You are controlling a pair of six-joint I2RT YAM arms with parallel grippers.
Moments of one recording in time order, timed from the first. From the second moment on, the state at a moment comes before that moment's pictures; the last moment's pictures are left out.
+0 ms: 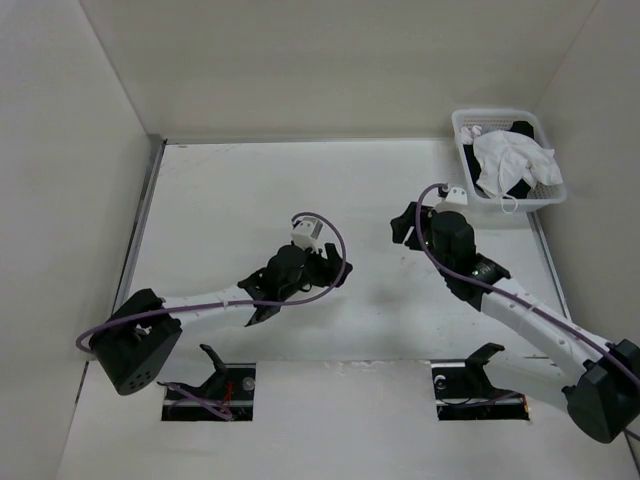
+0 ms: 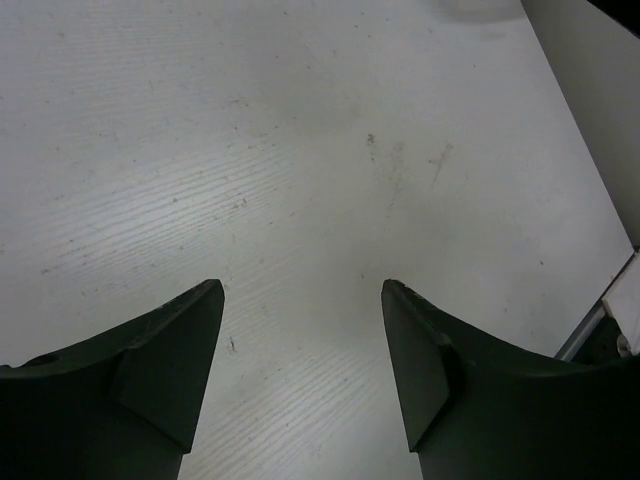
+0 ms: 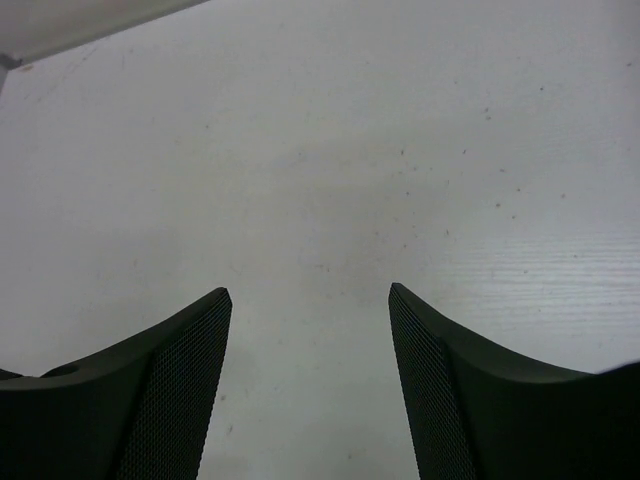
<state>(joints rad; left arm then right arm) -0.86 1.32 0.51 0.47 -0.09 -0.62 0.56 1.04 0.71 0.00 0.33 0.52</state>
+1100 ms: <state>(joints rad) -0.74 1.31 0.42 0.59 -0.07 -0.64 -0.26 2.01 1.60 -0.02 0.31 0.51</state>
